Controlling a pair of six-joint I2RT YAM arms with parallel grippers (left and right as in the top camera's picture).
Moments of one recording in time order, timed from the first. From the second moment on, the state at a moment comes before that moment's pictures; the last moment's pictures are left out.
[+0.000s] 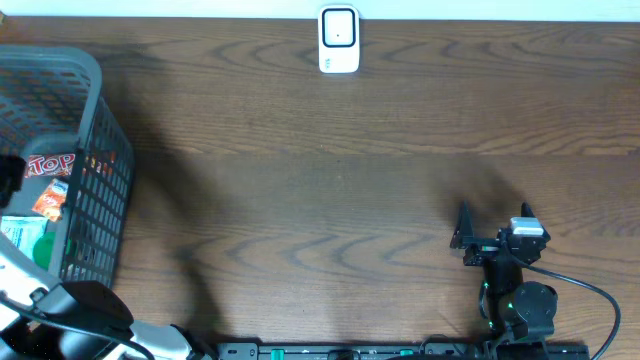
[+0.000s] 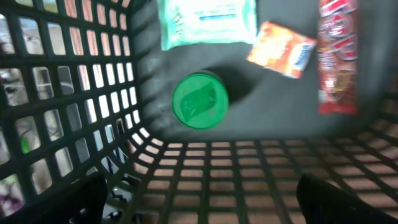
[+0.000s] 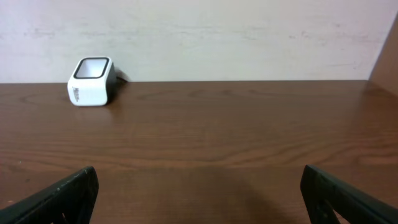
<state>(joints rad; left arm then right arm) 0.77 1.71 1.94 -1.68 -0.17 -0.68 0.08 0.03 0.01 -0.06 0.10 0.04</state>
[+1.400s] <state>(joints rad) 0.80 1.71 1.33 -1.17 -0.22 -0.67 0.08 0.03 0.01 -0.06 0.10 0.04</state>
